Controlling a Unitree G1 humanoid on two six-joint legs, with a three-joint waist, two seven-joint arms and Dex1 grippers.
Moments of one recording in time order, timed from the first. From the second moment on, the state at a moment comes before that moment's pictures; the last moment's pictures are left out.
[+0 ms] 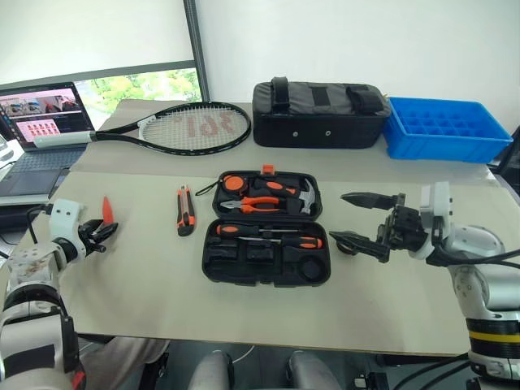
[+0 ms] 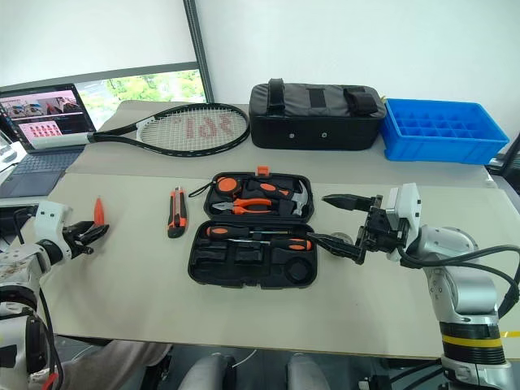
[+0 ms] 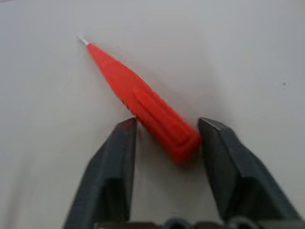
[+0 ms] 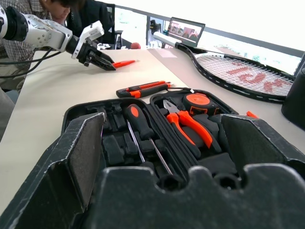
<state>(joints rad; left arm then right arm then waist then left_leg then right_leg) -0.59 0.81 0.26 1.16 -0.14 -0.08 -0.80 -0.22 -0.66 -0.20 -0.17 0.58 0.23 1.17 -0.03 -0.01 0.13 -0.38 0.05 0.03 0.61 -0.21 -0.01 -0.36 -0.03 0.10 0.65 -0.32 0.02</state>
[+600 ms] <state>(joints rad) -0.49 0.81 0.33 0.89 -0.24 -0.04 -0.81 -0.21 -0.66 -0.20 -0.17 0.58 0.22 1.17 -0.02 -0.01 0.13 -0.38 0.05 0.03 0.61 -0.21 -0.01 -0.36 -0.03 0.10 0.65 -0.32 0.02</state>
